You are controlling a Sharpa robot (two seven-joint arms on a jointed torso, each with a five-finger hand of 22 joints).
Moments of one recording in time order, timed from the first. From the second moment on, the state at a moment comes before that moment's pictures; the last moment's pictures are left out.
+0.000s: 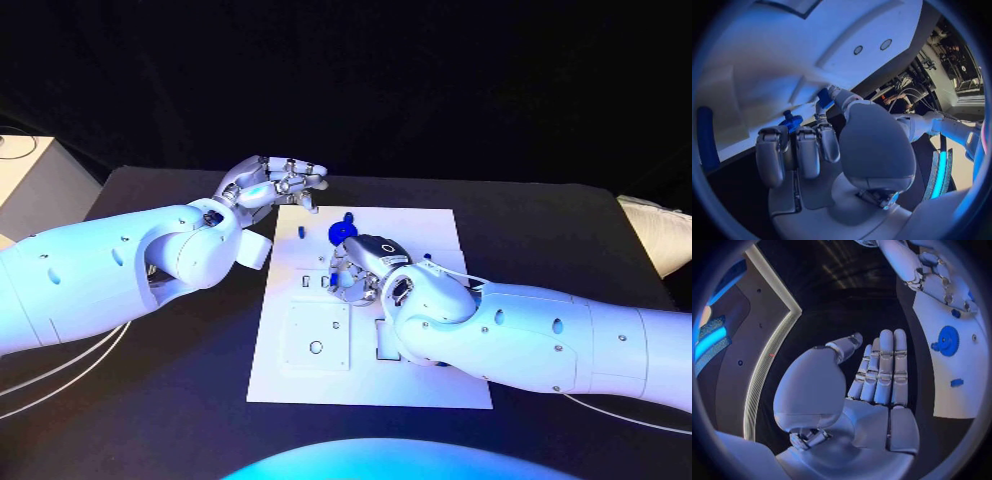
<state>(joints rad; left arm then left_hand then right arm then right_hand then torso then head) 1.20 -0.93 -0.02 1.56 -0.14 -0.22 0.38 1.30 -0.17 0.60 -0.01 0.05 0.91 0.21 0.20 0.22 1.18 0.13 0.08 0.08 1.12 0.06 0.73 0.60 0.17 0.93 0.15 0.78 0.47 1.16 -0.46 -0.21 1.54 -1.53 -0.51 -0.49 1.31 -0.22 0.46 0.13 0.13 0.99 0.11 0.38 0.36 1.45 0.02 1.41 1.31 1.46 -0.05 1.55 1.31 0.01 1.47 0.06 1.54 1.31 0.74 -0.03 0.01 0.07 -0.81</state>
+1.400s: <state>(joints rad) 1.20 -0.93 -0.02 1.56 -0.14 -0.22 0.37 1.30 -0.16 0.61 -0.02 0.05 0.91 0.21 0.20 0.22 1.18 0.13 0.08 0.08 1.12 0.06 0.73 0.60 0.17 0.93 0.15 0.80 0.48 1.16 -0.46 -0.21 1.54 -1.53 -0.51 -0.48 1.29 -0.25 0.35 0.21 0.06 0.89 0.14 0.34 0.31 1.38 0.06 1.33 1.31 1.47 -0.02 1.54 1.31 0.01 1.46 0.08 1.52 1.31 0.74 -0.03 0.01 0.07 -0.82</state>
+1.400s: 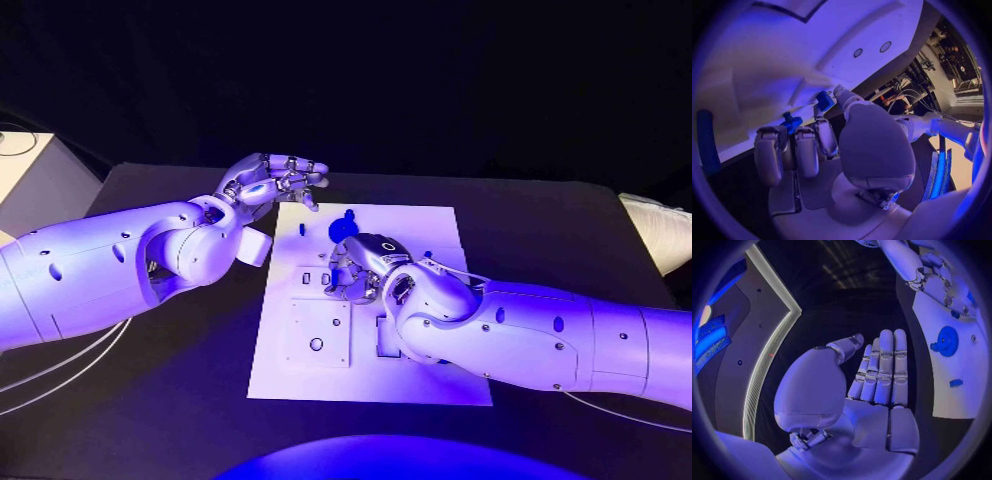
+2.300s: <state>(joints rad) 1.21 -0.94 -0.02 1.52 -0.44 -0.13 0.00 1.11 -0.22 0.61 0.15 0.05 0.81 0.12 0.64 0.48 1.12 0.04 1.08 0.83 1.46 -0.01 1.47 1.31 0.11 1.27 0.09 1.31 1.05 1.33 -0.80 -0.20 1.69 -1.12 -0.57 -0.13 1.42 -0.19 0.22 0.29 0.20 0.84 0.15 0.38 0.30 1.28 0.07 1.28 1.27 1.47 0.00 1.51 1.31 0.05 1.47 0.10 1.36 1.31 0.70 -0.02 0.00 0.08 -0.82</state>
